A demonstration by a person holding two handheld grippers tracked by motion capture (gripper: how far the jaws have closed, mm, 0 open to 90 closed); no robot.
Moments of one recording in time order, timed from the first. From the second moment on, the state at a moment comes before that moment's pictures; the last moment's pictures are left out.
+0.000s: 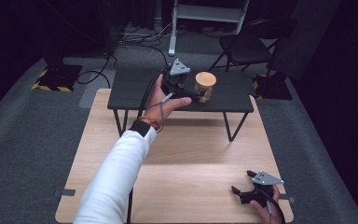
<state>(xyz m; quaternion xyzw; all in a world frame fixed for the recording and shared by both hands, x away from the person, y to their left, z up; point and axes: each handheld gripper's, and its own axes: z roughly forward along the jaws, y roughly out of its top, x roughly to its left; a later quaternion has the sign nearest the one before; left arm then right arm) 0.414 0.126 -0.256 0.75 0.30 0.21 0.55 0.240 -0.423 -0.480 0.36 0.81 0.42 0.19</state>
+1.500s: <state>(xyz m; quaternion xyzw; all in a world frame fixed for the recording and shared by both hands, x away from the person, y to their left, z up) 0.255 0.215 -0.456 0.79 0.31 0.21 0.49 0.239 -0.423 -0.480 0.36 0.81 0.42 0.19</state>
